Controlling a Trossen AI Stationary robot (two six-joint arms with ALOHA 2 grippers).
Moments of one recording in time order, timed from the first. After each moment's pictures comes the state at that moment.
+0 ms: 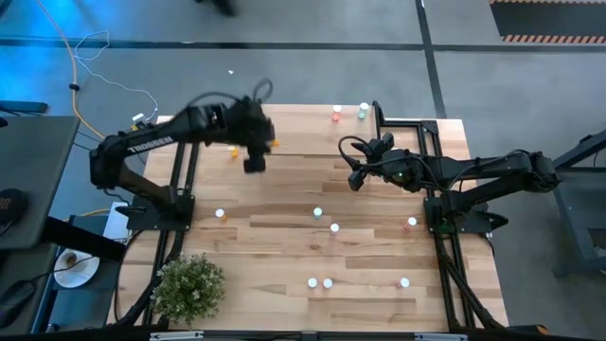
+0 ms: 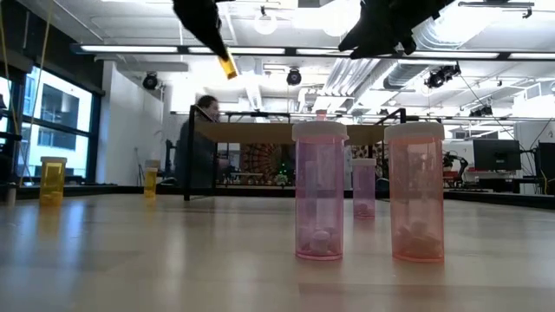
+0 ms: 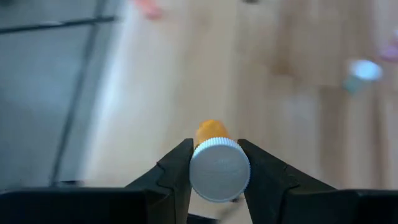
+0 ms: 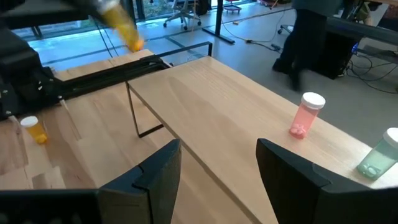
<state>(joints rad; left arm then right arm) 0.48 1.40 1.49 -0.95 -0.14 0.37 -0.01 1.11 0.86 -0.14 0.62 0.21</state>
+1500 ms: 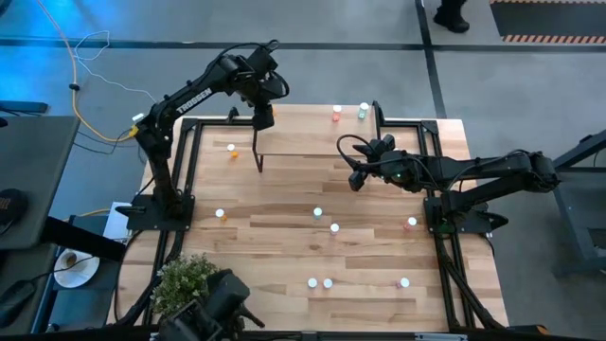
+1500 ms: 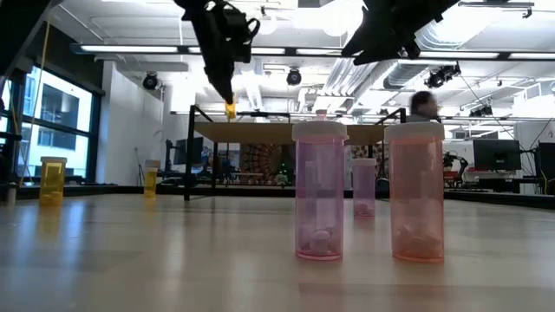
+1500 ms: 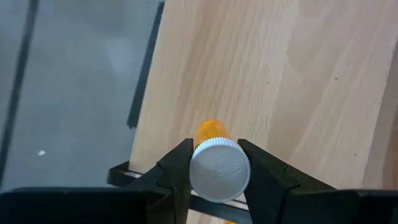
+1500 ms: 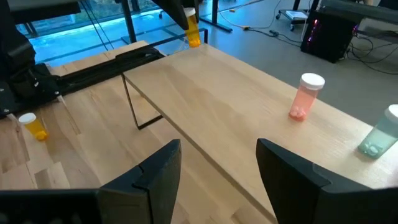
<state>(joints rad) 0.86 1.86 1.93 -1.24 0.06 0.54 -0.01 1.11 0.86 -0.19 0.62 0.29</state>
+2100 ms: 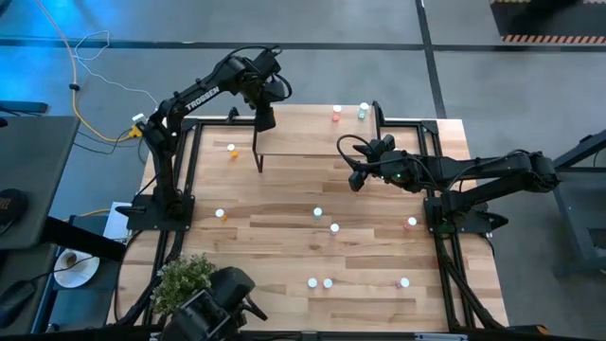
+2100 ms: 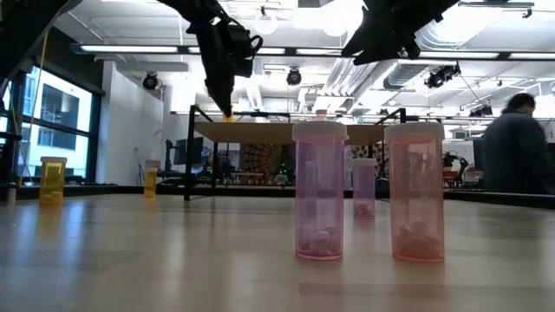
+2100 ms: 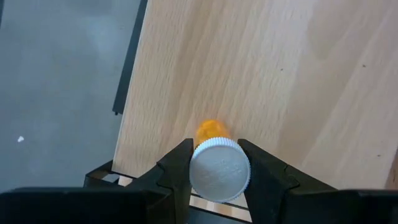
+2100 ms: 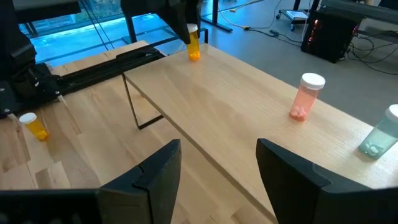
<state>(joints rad) 0.87 1.93 1.93 -1.26 0.07 0.53 -0.01 1.11 0.86 -0.19 0.62 0.29</state>
